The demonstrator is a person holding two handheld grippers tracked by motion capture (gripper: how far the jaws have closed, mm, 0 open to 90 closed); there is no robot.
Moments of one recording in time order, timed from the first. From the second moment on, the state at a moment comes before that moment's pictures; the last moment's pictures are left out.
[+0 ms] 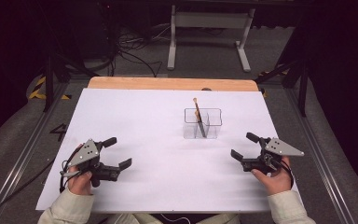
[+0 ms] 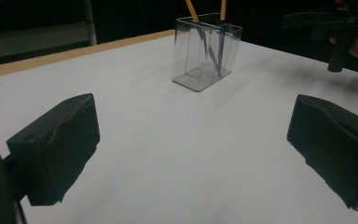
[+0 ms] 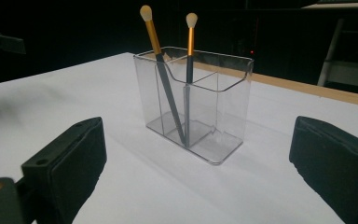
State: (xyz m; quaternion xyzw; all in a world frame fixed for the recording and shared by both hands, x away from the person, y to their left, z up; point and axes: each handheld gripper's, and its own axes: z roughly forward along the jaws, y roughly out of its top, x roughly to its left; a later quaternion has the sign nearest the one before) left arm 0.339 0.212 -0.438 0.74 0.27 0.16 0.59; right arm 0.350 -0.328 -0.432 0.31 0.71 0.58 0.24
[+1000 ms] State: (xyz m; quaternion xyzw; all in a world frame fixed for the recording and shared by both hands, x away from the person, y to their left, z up) left arm 0.348 0.222 -0.454 0.73 0.29 0.15 0.60; right arm 0.351 -0.319 -0.450 0.32 0.73 0.55 0.24
